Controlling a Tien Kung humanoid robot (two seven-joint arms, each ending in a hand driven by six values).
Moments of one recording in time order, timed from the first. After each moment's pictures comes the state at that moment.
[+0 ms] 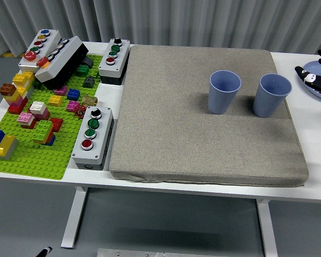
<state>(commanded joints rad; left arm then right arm) -0.10 0.09 -1.24 -0.18 1.21 -0.19 0.06 0.34 -0.26 1.42 1.30 -1.20 -0.15 0.01</state>
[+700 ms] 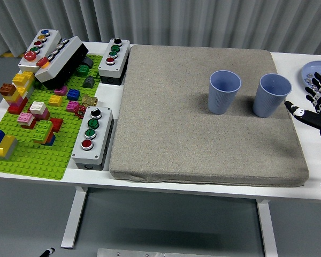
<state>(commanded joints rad) -0.09 0.08 -1.22 -0.18 1.21 -0.19 0.06 0.19 -0.25 1.35 1.35 -1.15 -0.18 0.03</state>
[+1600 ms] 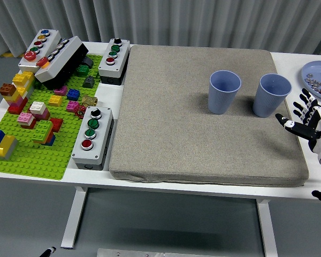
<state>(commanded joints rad) -0.10 0.08 -1.20 -0.18 1.19 -0.19 0.06 0.22 -0.24 1.31 1.22 -1.07 -0.17 0.07</state>
